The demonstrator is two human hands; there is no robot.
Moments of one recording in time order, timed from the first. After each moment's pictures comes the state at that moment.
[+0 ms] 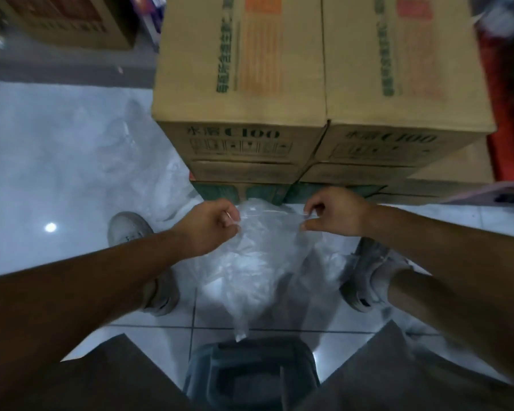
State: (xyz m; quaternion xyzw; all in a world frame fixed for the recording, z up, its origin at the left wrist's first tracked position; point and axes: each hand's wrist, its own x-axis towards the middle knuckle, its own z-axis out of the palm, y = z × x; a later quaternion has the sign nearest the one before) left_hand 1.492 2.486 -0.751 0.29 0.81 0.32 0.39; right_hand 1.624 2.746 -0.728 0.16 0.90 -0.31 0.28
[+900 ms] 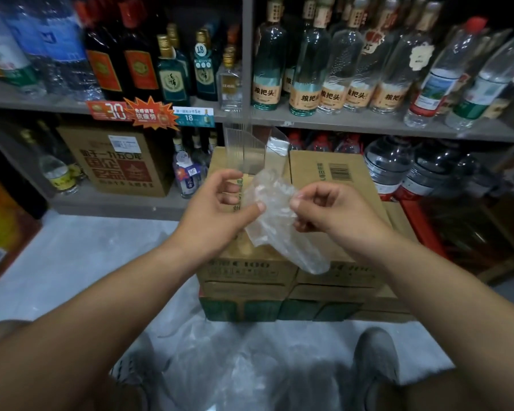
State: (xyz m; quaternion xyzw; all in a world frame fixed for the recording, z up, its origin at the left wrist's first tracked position) left_hand 1.458 2.551 -0.506 0.24 0.76 0.58 0.17; right_hand 1.570 2.731 -0.493 0.18 0.75 -0.62 -0.10
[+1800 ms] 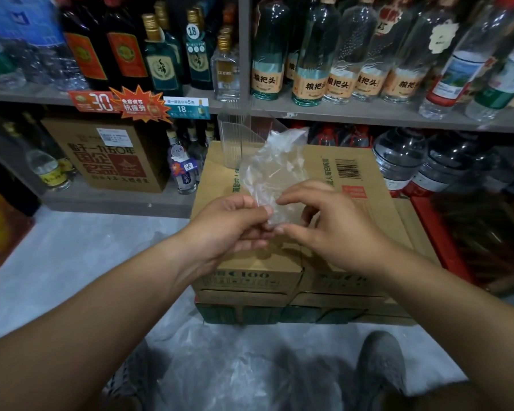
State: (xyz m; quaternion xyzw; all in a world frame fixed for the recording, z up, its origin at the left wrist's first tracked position) left_hand 1.438 2.585 -0.524 0.11 0.62 0.64 0.44; right_hand 1.548 2.749 -0.518 0.06 0.94 -0.32 -0.12
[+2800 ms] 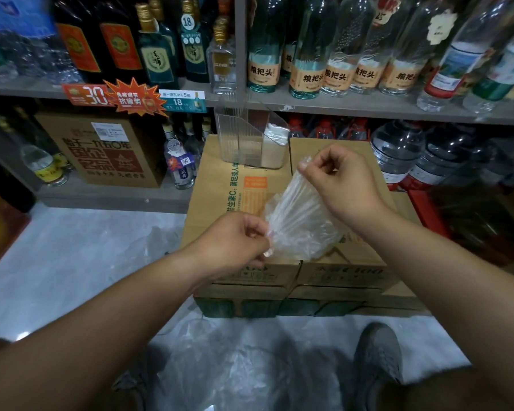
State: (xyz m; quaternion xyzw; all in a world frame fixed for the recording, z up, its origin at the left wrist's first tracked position) left_hand 1.457 2.581 -0.542 0.23 0.75 0.48 0.39; right_hand 1.515 2.781 -0.526 0.21 0.83 -0.44 -0.27
